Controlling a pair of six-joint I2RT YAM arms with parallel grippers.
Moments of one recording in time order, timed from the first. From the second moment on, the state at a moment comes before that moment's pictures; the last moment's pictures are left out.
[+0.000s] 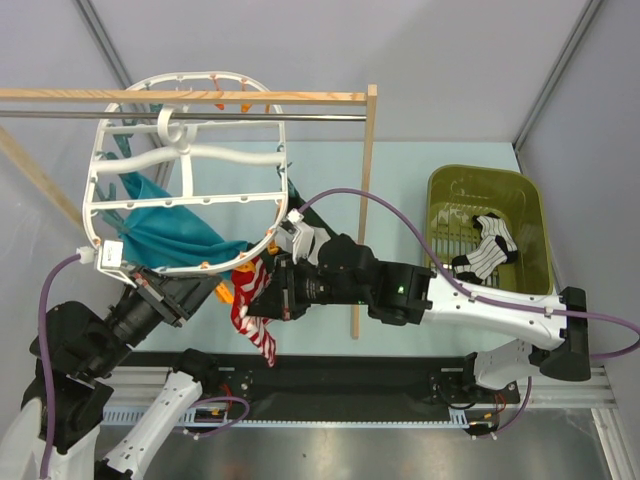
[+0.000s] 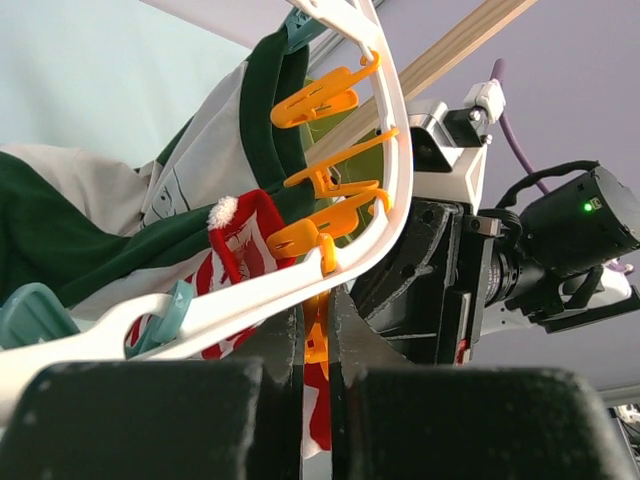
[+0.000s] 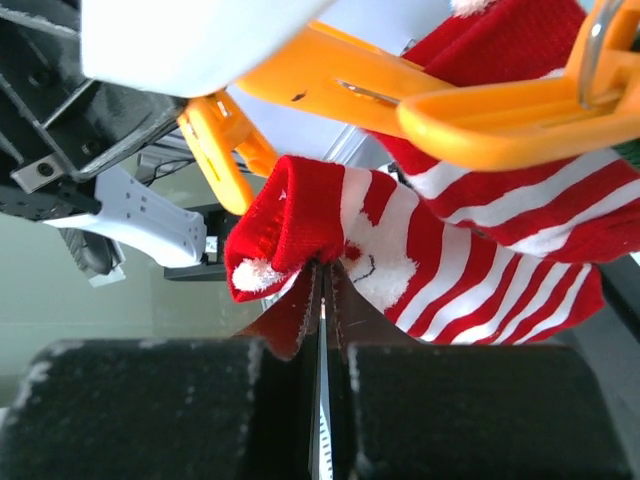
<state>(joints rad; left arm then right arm) -0.36 0.40 1.25 -0.92 0.26 -0.78 1.31 1.40 1.37 -0.18 -0.14 0.93</state>
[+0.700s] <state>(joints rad) -0.36 0.40 1.25 -0.92 0.24 -0.78 1.31 1.45 1.47 -0.22 -0.14 0.91</state>
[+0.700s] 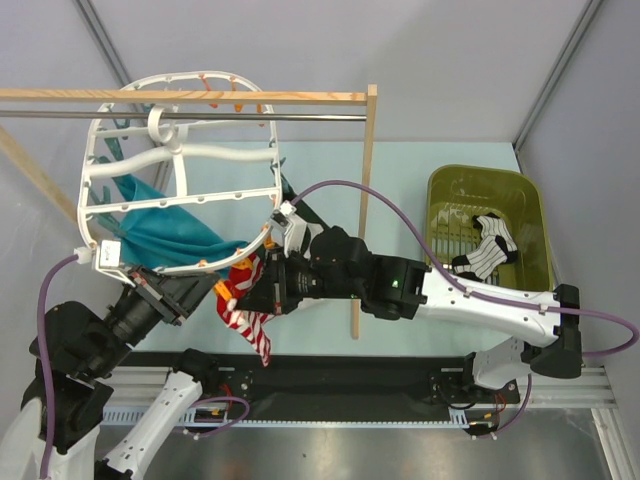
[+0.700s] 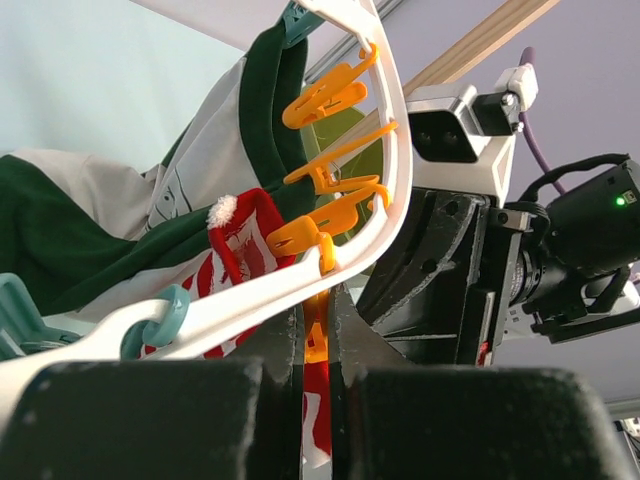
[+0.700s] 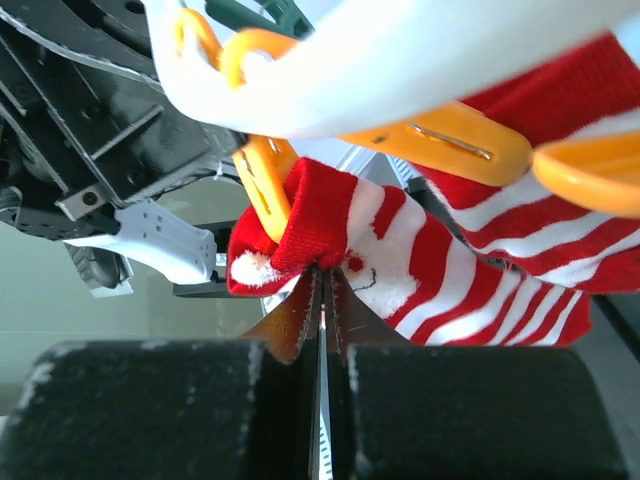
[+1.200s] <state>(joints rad) -0.36 0.39 1.25 -0.93 0.23 -0.78 1.31 1.47 1.50 -0.20 -0.15 0.87</state>
